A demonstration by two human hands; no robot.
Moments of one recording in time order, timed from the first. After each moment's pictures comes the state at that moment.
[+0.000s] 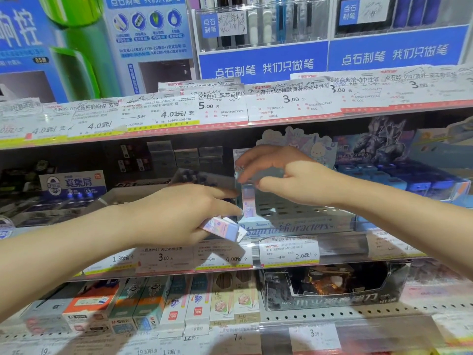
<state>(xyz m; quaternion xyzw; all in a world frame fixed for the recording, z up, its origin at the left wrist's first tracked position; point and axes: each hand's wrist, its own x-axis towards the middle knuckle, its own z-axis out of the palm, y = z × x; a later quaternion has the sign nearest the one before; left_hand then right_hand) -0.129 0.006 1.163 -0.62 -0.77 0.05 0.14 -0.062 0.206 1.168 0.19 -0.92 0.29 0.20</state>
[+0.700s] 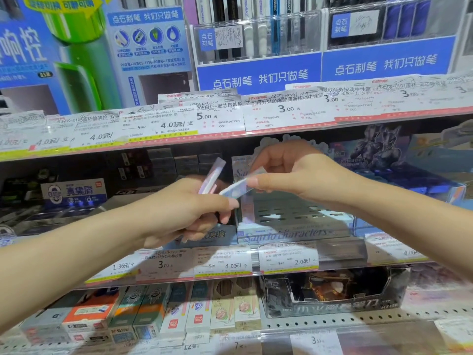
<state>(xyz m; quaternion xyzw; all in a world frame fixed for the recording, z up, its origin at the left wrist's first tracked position) -0.108 0.016 1.176 -0.36 -0.78 -0.46 -0.24 -0.041 0.202 1.181 0.15 -0.85 0.48 0.17</state>
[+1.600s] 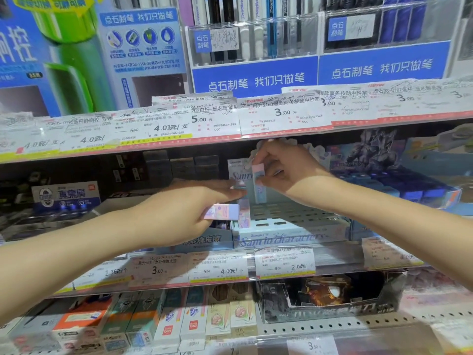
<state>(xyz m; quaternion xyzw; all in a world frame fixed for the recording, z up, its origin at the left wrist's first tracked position) -0.122 0.021 1.177 -0.49 -0.87 -0.02 0.11 -0.070 0.220 1.171 0.06 -0.91 0.31 0.26</state>
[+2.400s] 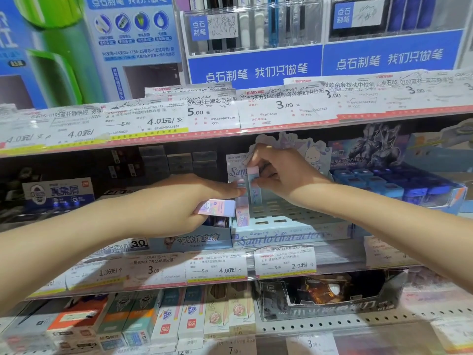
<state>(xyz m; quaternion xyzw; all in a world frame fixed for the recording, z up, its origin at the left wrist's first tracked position) -0.153 0.023 1.165 -0.55 -0.82 -0.05 0.14 -0.082 0.221 1.161 0.07 -0.93 0.25 0.25</state>
